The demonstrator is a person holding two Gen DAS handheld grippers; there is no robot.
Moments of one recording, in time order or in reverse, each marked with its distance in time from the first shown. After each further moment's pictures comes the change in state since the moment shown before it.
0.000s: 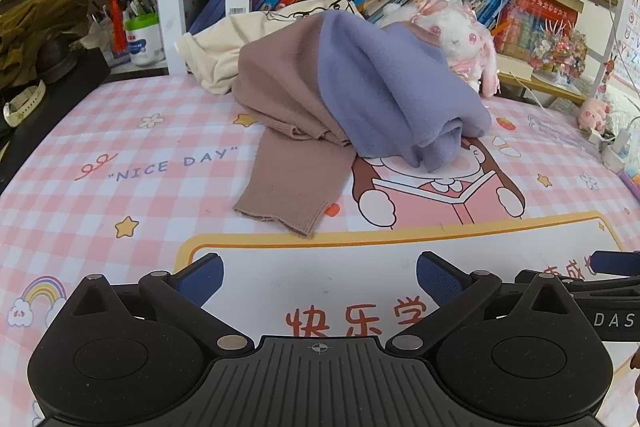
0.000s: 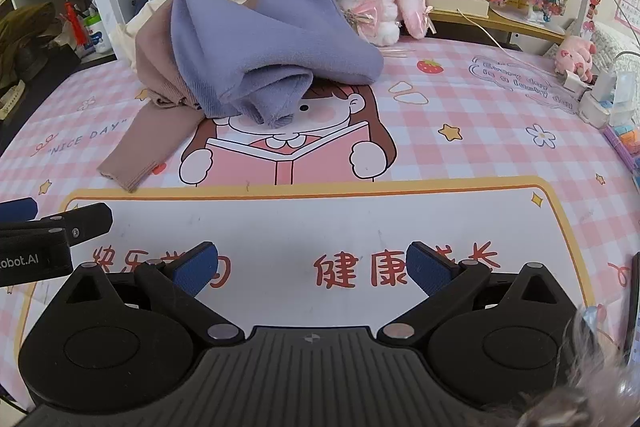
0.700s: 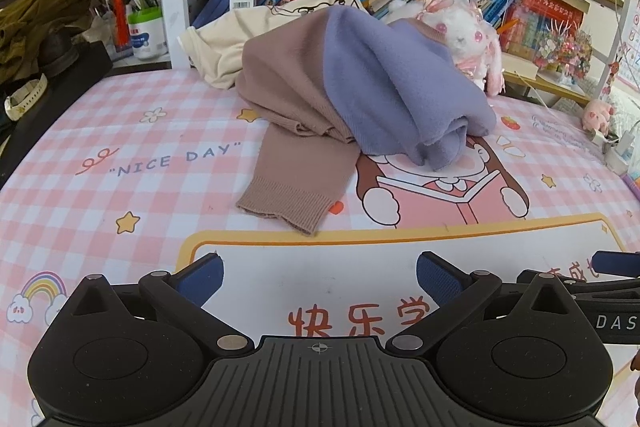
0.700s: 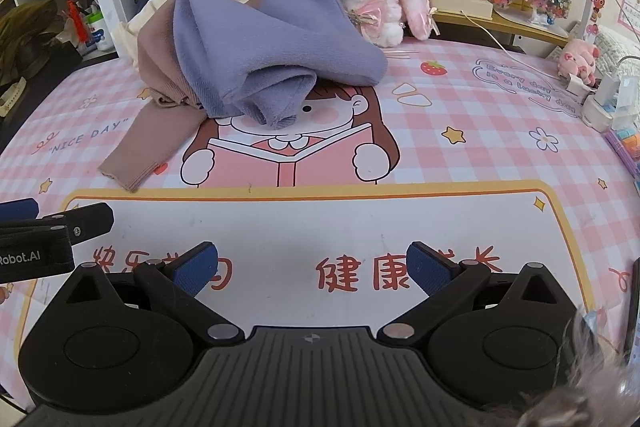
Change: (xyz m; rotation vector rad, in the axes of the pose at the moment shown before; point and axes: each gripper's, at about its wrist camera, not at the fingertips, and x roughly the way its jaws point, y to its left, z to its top) left arm 0.003 0.004 0.001 -0.010 0.010 0.005; right arm 0.002 0.001 0.003 -0.009 0.005 0.000
